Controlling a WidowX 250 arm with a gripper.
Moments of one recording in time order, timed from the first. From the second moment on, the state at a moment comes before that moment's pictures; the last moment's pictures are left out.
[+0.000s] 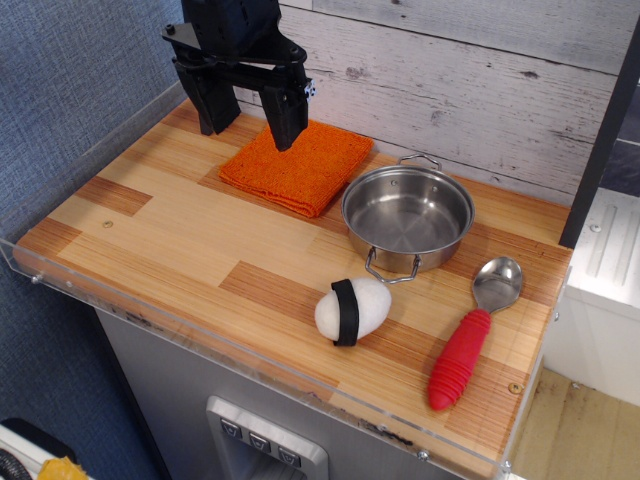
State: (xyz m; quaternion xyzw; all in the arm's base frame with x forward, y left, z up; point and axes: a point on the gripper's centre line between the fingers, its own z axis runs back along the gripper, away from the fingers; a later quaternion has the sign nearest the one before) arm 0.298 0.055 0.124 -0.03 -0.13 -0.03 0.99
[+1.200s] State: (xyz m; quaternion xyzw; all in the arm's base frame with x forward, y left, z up) arm 0.253 -0.031 0.047 -0.01 -0.02 -0.05 1.00
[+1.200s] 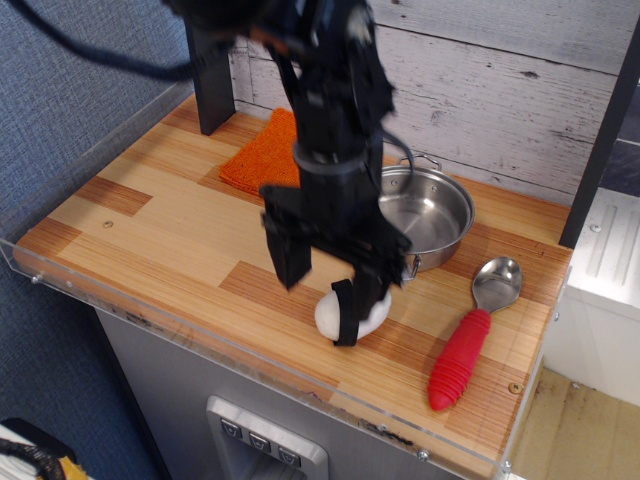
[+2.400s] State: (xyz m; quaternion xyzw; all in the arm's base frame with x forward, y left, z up) arm 0.254 -0.042 0.021 -0.01 -0.04 -0.05 1.00
